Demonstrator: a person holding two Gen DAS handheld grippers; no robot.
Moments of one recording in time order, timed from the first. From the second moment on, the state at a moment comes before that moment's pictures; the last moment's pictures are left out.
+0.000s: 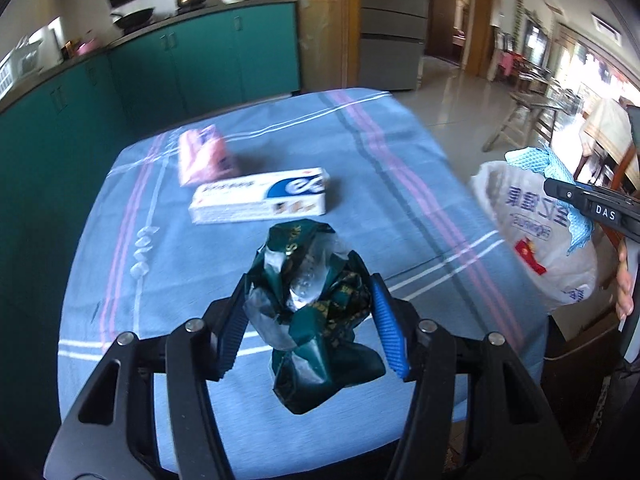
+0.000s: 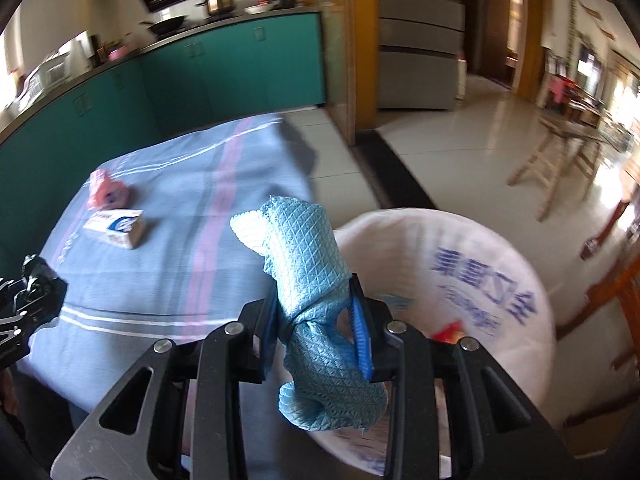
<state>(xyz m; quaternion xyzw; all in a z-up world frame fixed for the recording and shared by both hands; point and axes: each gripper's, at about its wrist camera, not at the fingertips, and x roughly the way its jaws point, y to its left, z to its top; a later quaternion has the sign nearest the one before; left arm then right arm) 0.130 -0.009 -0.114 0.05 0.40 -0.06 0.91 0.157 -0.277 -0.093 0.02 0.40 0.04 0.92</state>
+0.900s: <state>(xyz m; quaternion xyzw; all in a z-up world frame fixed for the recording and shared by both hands) 0.186 -0.215 -0.127 0.07 0.40 -0.29 0.87 0.131 -0.402 -0.126 0.09 0.42 -0.10 0.90</state>
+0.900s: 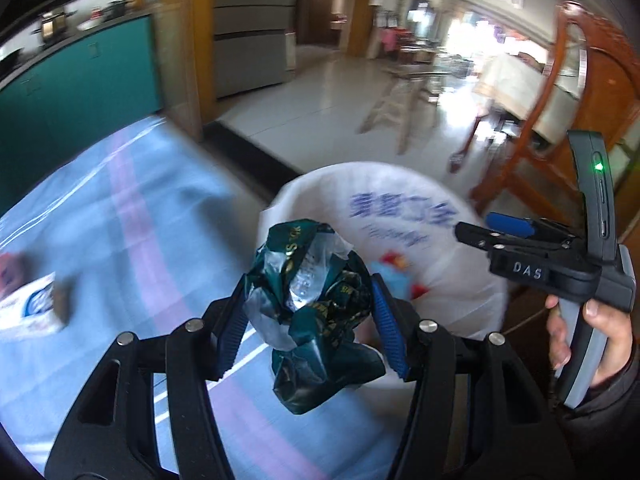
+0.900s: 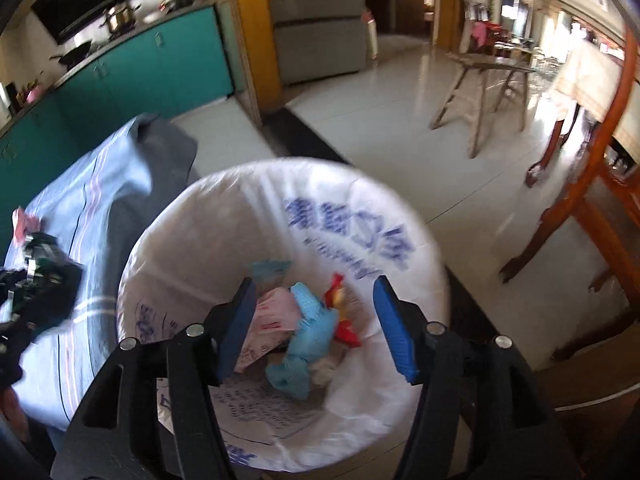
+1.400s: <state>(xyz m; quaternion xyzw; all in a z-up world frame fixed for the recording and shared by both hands) 0.249 -0.059 -0.100 0.07 0.34 0.01 0.94 0.160 -0.368 -0.107 0.04 0.41 -0.06 0.91</state>
